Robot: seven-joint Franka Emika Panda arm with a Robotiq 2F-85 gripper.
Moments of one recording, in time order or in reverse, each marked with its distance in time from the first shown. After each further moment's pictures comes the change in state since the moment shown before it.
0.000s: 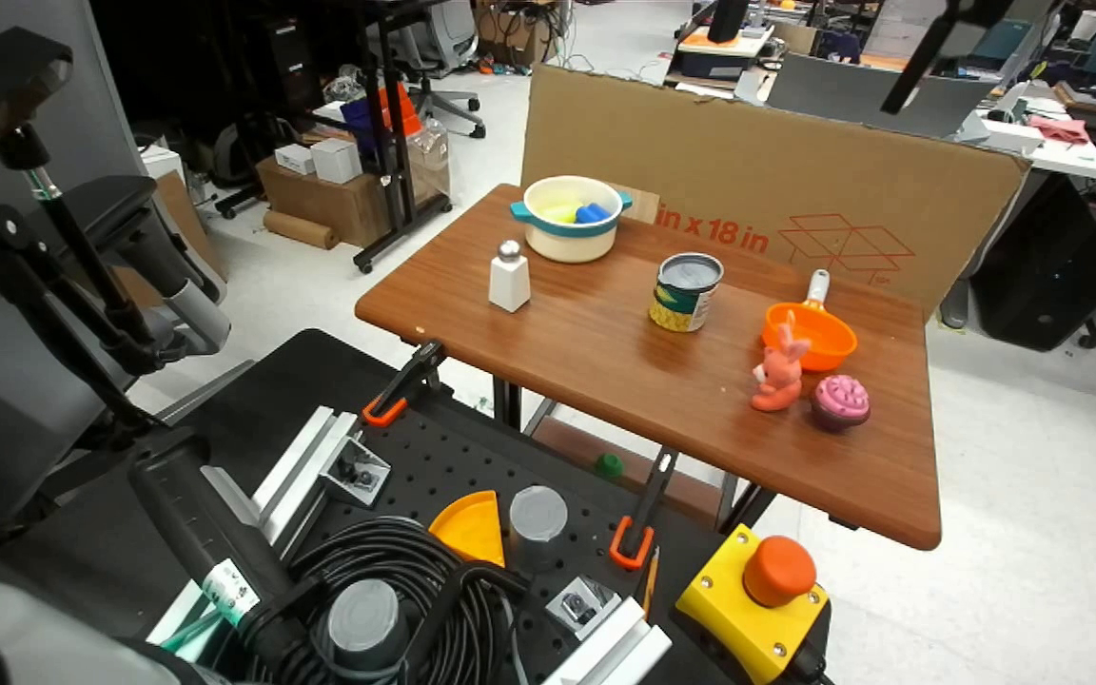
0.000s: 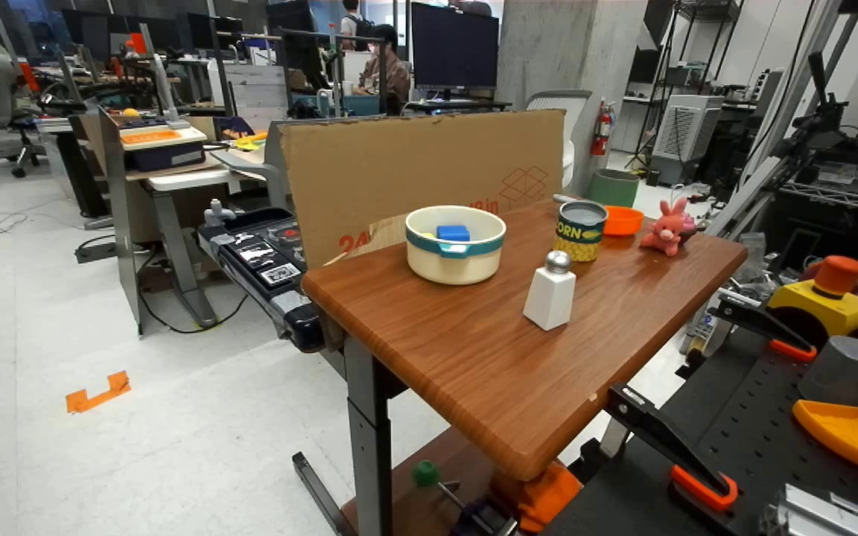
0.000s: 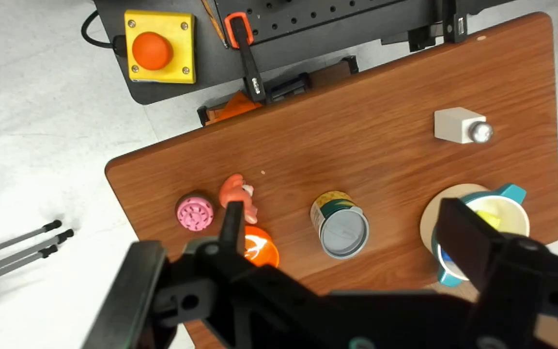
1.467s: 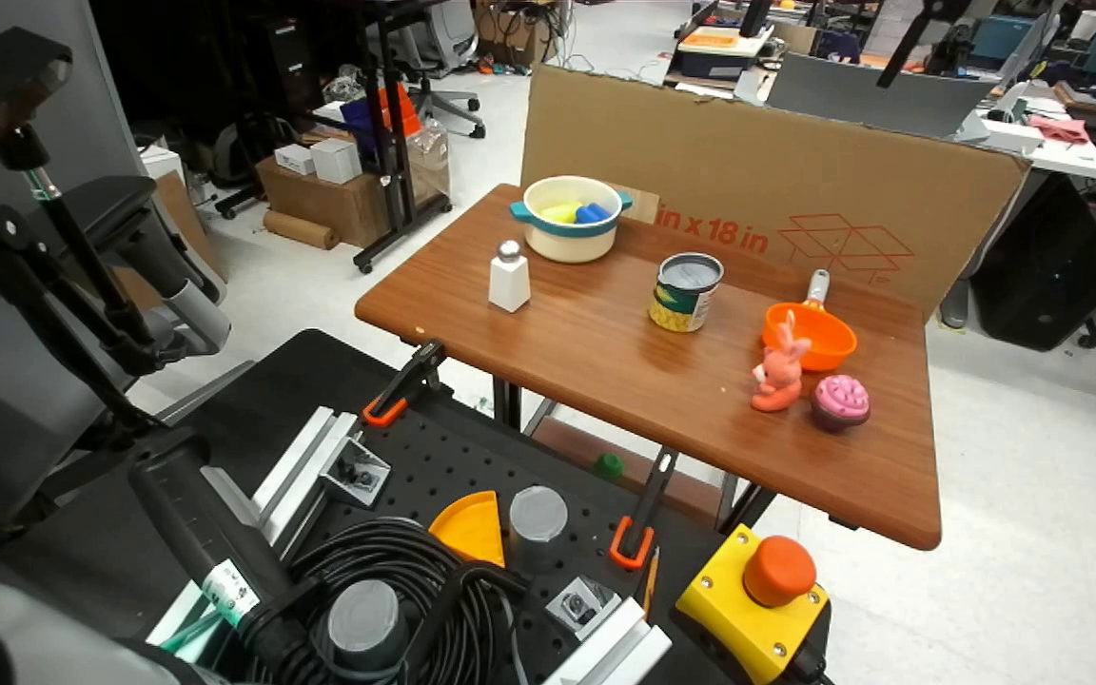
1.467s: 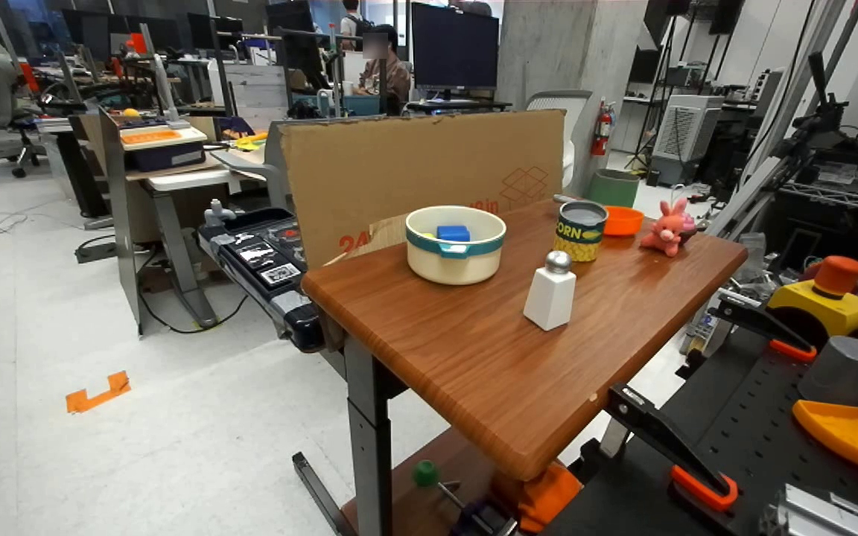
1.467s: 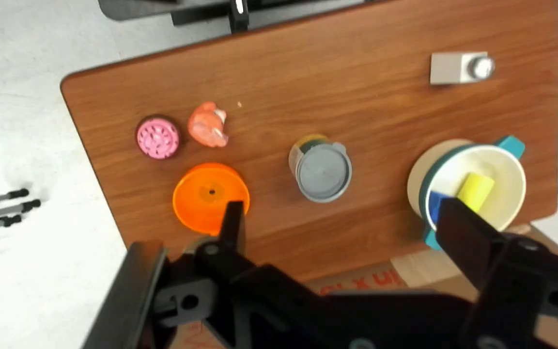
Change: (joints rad) arm 0.044 0.341 0.019 0.290 0.068 0.030 -0.065
